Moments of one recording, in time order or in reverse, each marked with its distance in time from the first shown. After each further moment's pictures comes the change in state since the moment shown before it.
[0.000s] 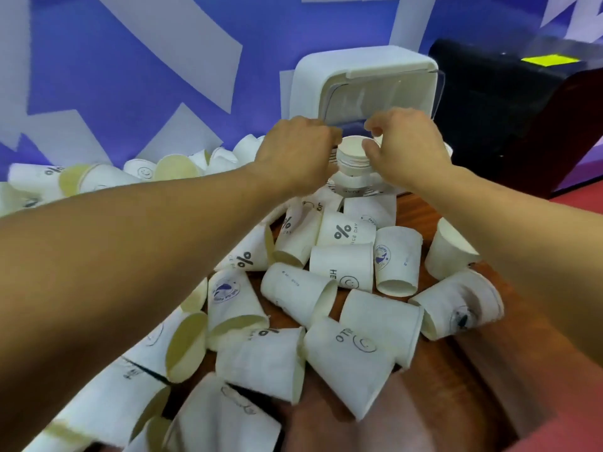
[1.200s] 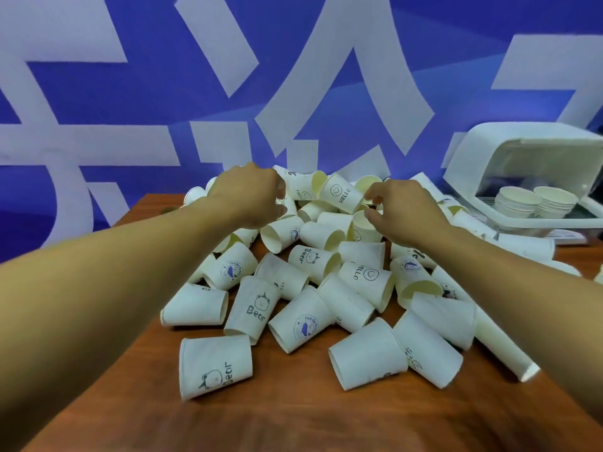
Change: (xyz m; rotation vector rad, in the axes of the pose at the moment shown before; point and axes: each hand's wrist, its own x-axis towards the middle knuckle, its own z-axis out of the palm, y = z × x) left_hand -0.307 -0.195 -0.146 0.142 -0.182 -0.526; right_hand -0.094 -0.276 -0.042 0.206 -0.186 -0.301
